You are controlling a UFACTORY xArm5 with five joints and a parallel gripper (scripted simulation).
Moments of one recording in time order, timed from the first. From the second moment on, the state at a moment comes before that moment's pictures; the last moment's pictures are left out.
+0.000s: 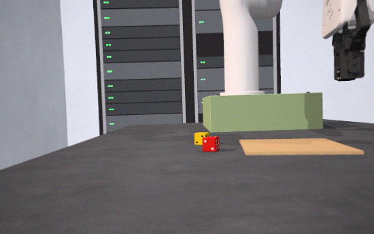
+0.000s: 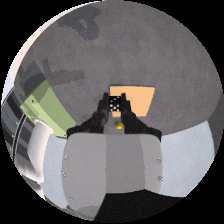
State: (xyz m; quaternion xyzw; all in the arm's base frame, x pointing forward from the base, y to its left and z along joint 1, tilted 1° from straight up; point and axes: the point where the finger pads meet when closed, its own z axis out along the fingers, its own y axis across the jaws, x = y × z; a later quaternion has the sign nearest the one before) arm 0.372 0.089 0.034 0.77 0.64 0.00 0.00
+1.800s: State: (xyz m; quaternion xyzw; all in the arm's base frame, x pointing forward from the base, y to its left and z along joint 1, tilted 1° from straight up) arm 0.419 -0.020 0.030 1.00 -0.02 0.01 0.00
